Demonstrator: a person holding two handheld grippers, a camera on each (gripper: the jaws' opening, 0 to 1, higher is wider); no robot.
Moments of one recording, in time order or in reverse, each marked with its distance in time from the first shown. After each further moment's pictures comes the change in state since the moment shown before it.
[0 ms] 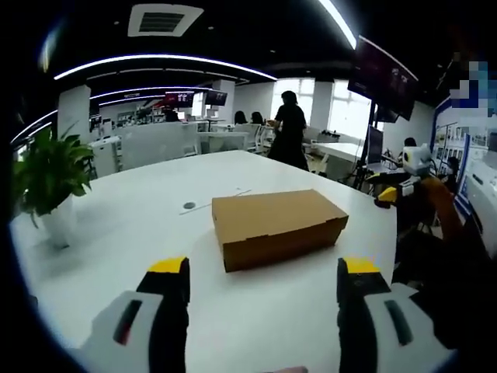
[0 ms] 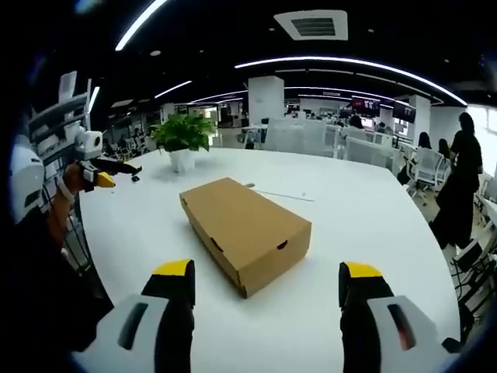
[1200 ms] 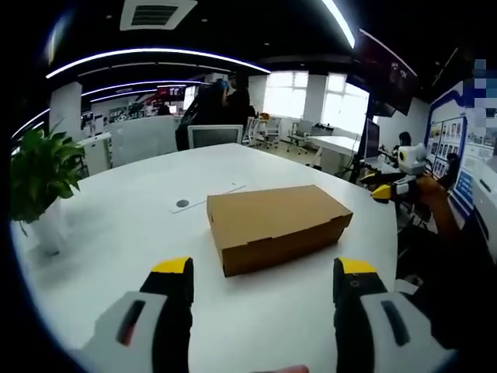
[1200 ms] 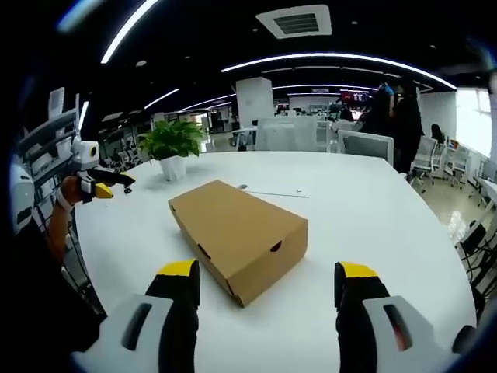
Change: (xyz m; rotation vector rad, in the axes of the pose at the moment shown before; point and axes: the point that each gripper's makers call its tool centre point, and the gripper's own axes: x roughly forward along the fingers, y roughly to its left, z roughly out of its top) left arm 0.030 0.009 0.001 0.003 0.041 -0.043; right arm 0.024 -0.011 -0.006 0.081 -0.013 -0.016
